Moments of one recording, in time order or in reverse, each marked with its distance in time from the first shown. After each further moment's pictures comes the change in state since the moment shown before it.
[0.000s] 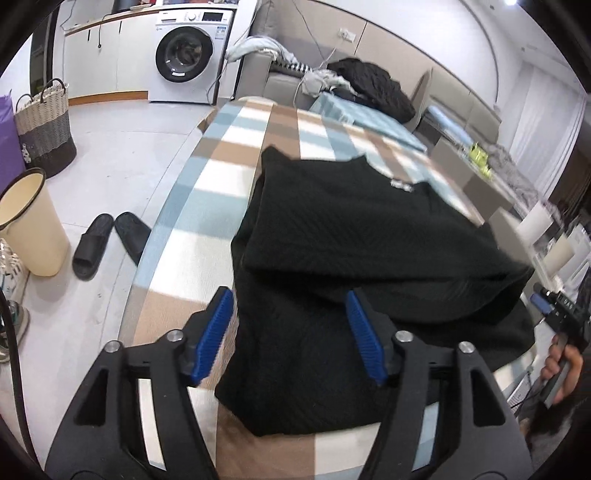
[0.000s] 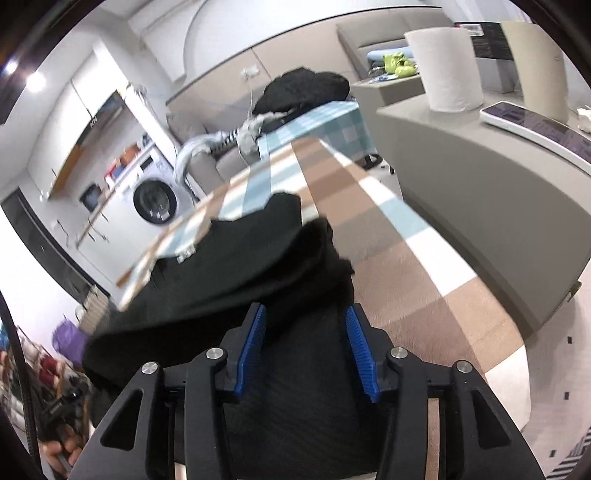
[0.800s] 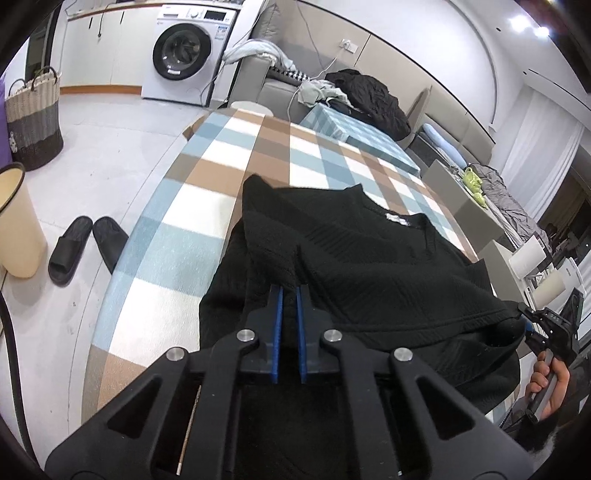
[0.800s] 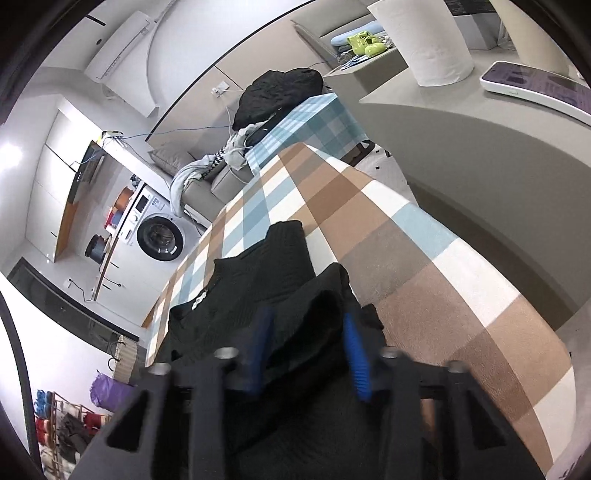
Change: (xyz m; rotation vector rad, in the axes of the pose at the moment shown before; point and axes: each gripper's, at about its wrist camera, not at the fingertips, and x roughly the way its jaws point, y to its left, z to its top) left arm 0.038 -0.009 0.042 -0.054 -0.032 -0.063; right arm 0.033 -0.001 0.035 0.190 0.011 0.050
